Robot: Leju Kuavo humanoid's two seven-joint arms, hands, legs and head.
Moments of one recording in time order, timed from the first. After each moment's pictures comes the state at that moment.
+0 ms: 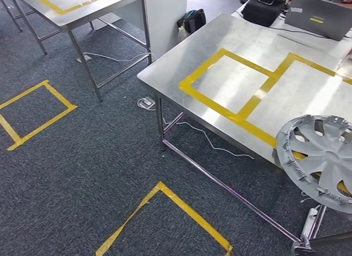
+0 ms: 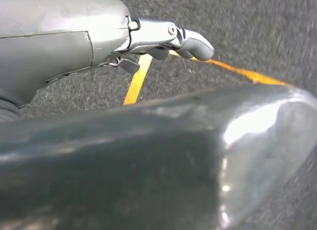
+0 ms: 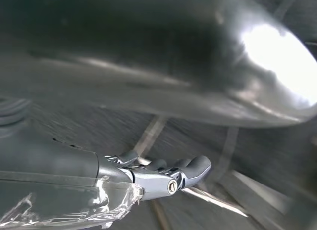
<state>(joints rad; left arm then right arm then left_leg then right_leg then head) 0.16 0.59 -1.32 -1.26 1.12 0.70 -0.52 0.48 0.32 -0.43 -1.48 0.38 -0.08 -0.27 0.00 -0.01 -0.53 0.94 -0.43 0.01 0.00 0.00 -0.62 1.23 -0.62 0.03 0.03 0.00</state>
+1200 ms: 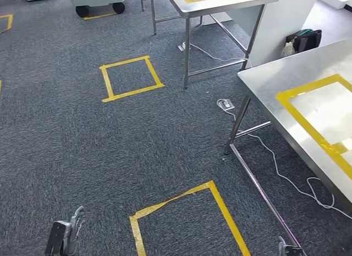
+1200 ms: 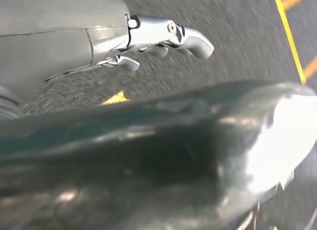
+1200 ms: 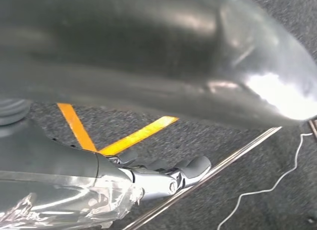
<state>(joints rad) 0.03 0.17 -0.45 -0.67 0.50 0.13 -0.67 0.34 0.35 -0.60 -1.25 0.41 0.18 -0.31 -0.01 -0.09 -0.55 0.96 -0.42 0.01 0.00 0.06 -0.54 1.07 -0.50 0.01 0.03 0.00</state>
